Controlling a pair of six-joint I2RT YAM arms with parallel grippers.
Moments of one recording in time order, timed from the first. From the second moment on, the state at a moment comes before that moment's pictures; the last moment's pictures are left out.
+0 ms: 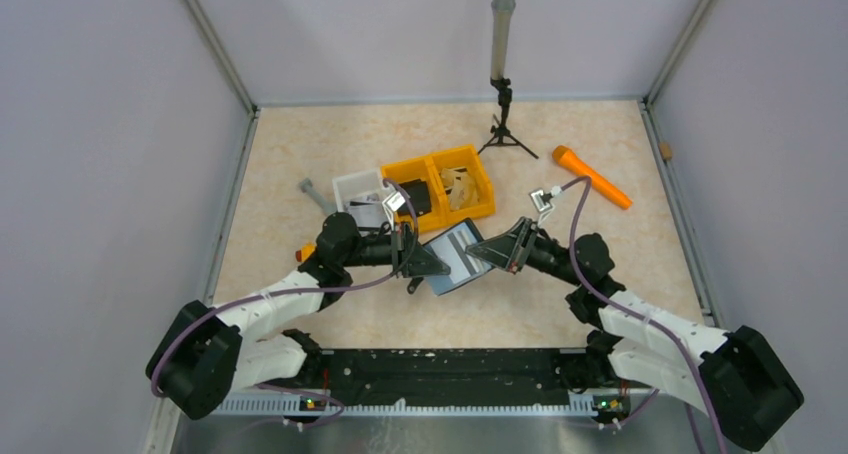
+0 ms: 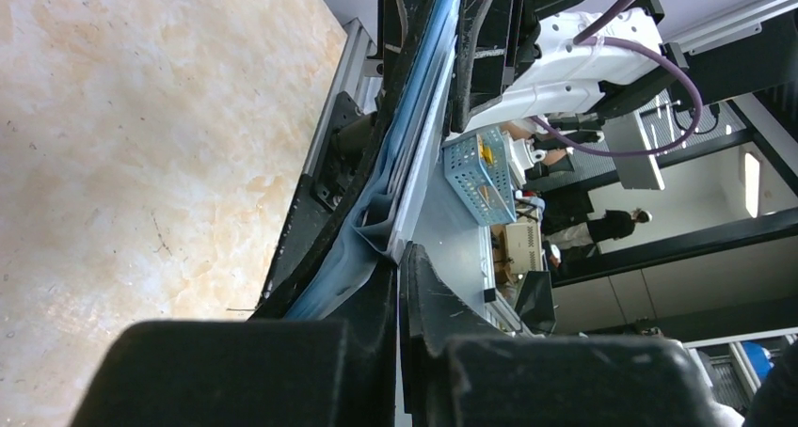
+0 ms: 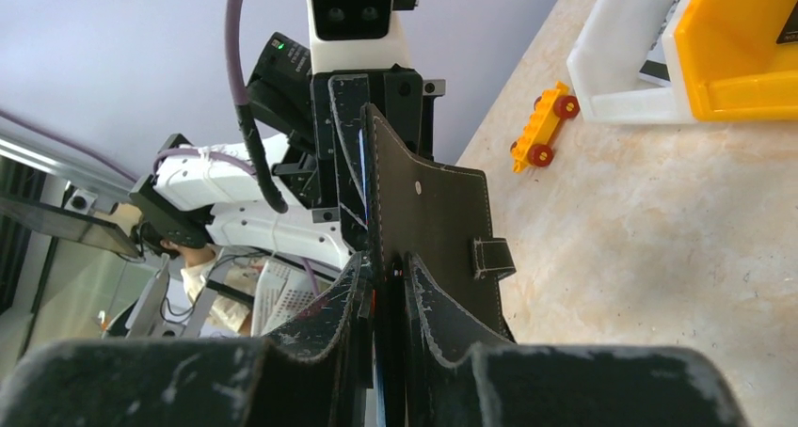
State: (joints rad) left arm -0.61 1.13 0.43 0.71 0.91 -1.03; right arm 0.62 0.95 0.26 0.87 -0.54 1.14
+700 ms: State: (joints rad) left arm -0.61 1.01 0.40 0.67 0.88 -0.94; right arm 0.61 0.92 0.23 0.91 -0.55 1.30
